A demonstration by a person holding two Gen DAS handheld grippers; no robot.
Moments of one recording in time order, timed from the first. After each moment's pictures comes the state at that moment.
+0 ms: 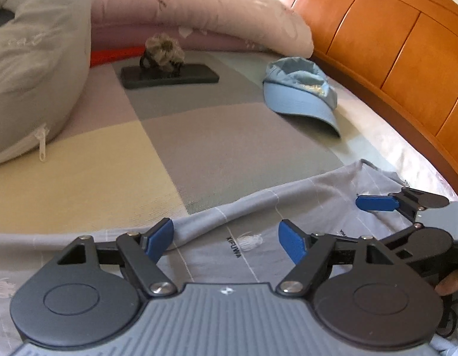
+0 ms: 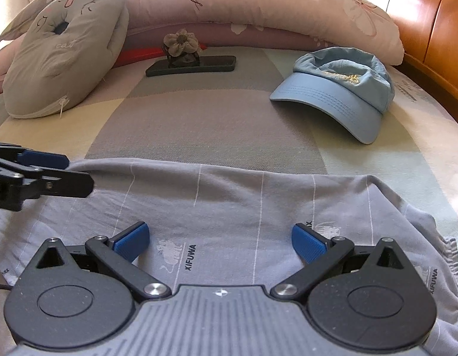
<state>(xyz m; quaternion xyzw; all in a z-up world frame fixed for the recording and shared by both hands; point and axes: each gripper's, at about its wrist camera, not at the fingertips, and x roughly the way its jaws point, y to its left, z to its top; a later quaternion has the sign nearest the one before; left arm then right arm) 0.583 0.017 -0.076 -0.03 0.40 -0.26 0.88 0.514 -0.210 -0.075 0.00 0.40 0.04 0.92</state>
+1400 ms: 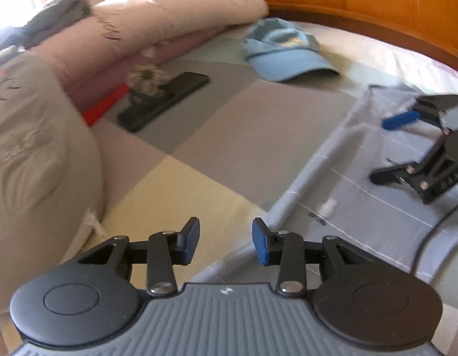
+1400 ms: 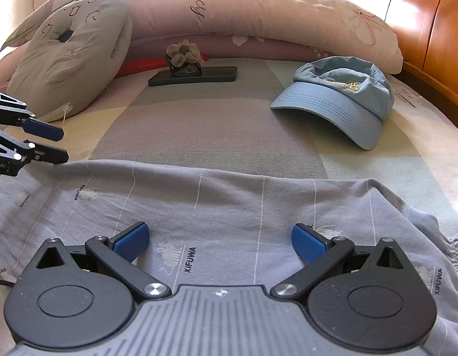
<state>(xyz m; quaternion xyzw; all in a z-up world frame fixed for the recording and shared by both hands) 0.598 0.031 -0.063 0.25 0.36 -0.32 0.84 0.509 -0.210 -0.079 0.00 0.37 0.05 0.93</state>
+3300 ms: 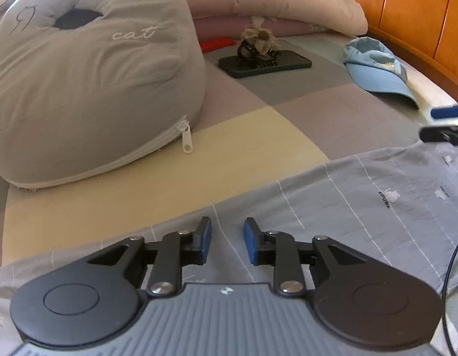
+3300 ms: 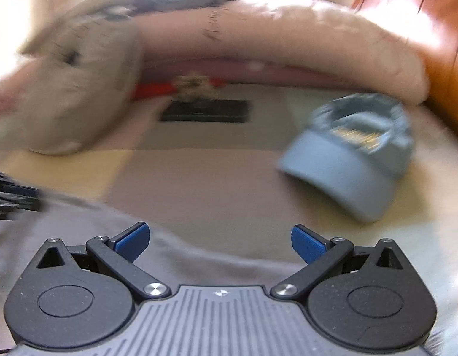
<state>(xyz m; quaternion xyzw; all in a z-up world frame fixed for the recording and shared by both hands) 0.594 0.105 -0.072 0.09 0.41 -0.16 0.89 0.568 -0.221 -0.035 -0.04 0.37 0.06 0.93</state>
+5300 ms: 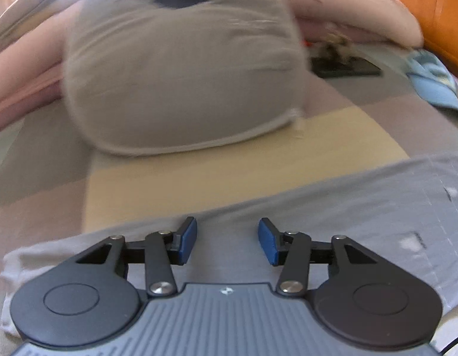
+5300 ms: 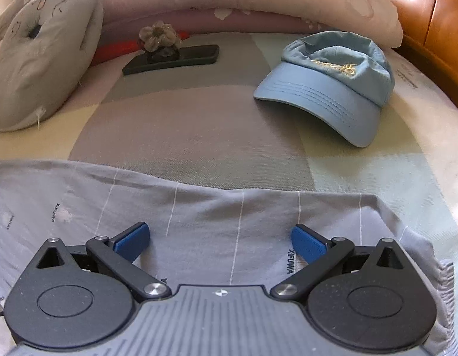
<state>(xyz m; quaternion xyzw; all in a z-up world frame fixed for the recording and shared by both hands) 0.591 0.199 -0.063 0.05 0.42 -0.05 0.91 0.548 -0.222 -0.071 0.02 0.44 0.03 0.90</state>
